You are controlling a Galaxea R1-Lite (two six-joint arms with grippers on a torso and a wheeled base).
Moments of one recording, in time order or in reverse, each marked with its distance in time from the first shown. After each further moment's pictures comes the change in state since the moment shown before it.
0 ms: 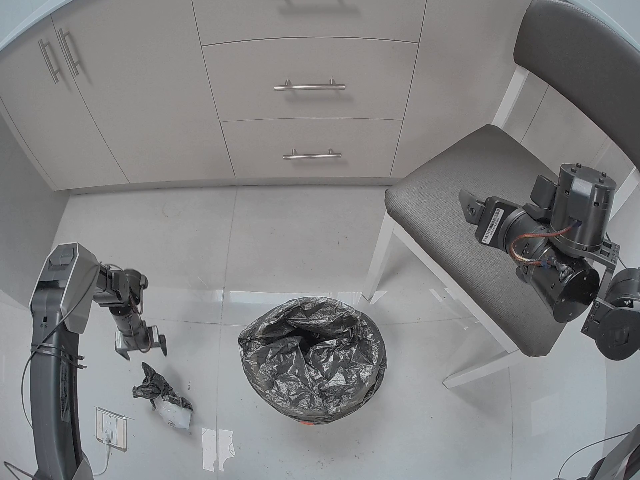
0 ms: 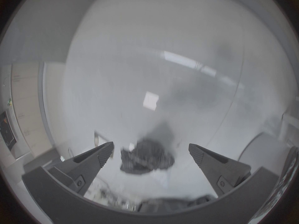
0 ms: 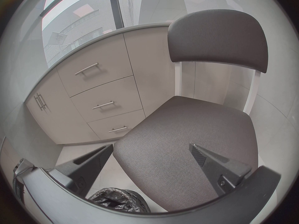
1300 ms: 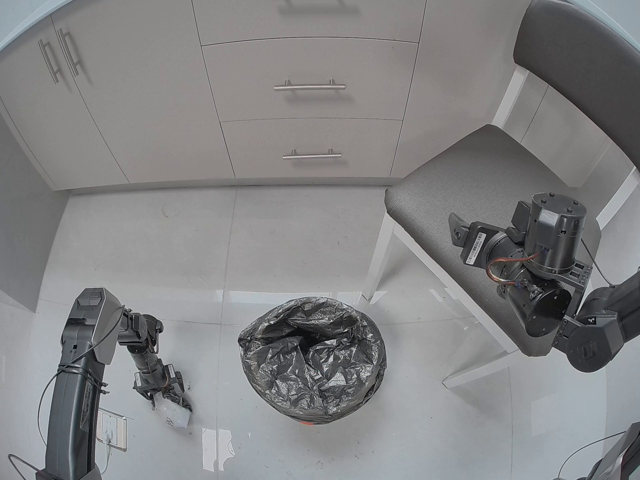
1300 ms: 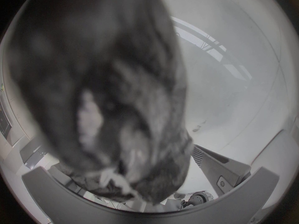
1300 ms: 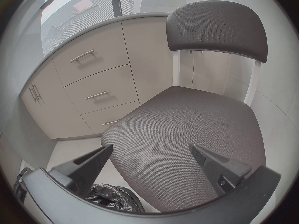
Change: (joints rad) left arm 0.004 0.307 -0.165 0.043 -0.091 -0.102; right arm -0.027 0.119 0.061 -0.141 -0.002 -0.004
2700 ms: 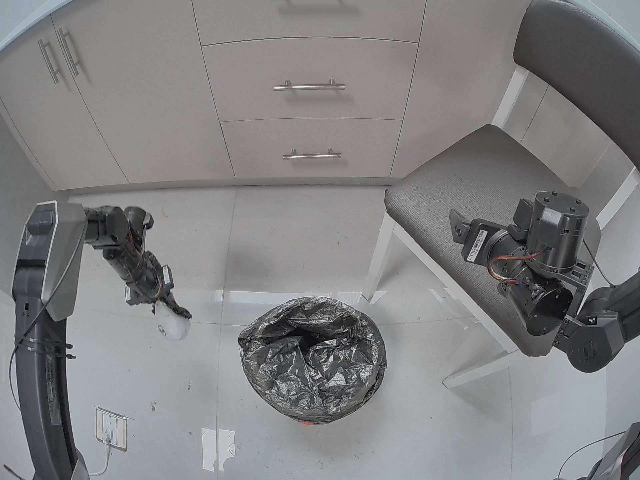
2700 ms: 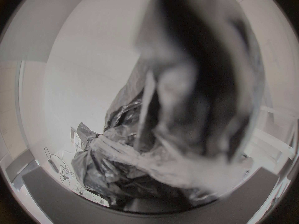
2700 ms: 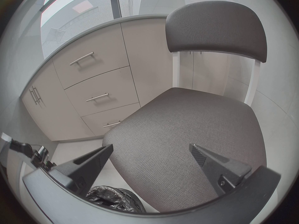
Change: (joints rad) left arm -0.111 -0.537 -0.001 0.197 -0.169 -0.025; right arm -0.001 -0.002 0.003 -0.021 0.003 0.000
